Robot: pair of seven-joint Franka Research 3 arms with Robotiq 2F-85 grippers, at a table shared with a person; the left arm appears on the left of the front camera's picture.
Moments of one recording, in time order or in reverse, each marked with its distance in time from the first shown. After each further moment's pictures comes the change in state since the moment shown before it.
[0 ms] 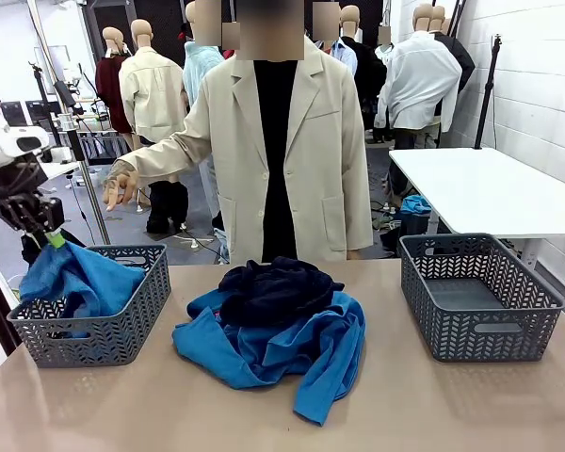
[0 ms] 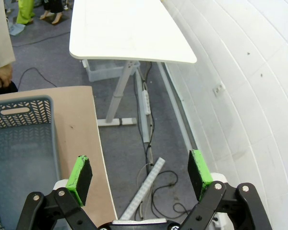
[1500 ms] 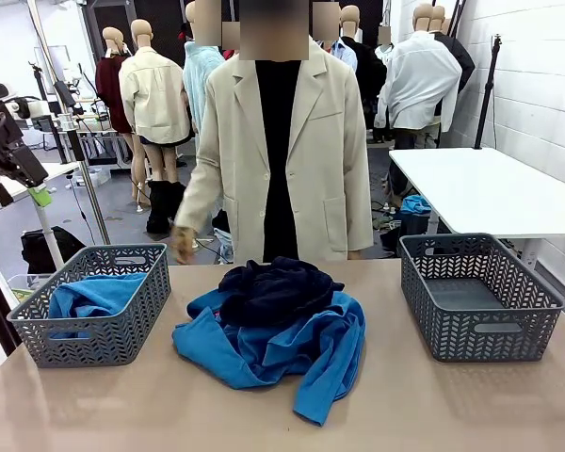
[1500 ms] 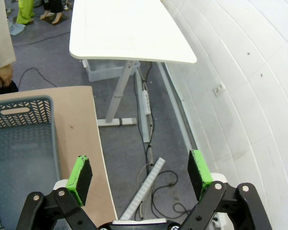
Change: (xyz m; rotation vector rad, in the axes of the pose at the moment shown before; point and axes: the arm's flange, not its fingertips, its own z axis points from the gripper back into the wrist) left arm -0.012 -0.009 0.078 -0.019 -0.025 -0.065; right arm 0.000 0.000 0.000 0.000 0.000 0.000
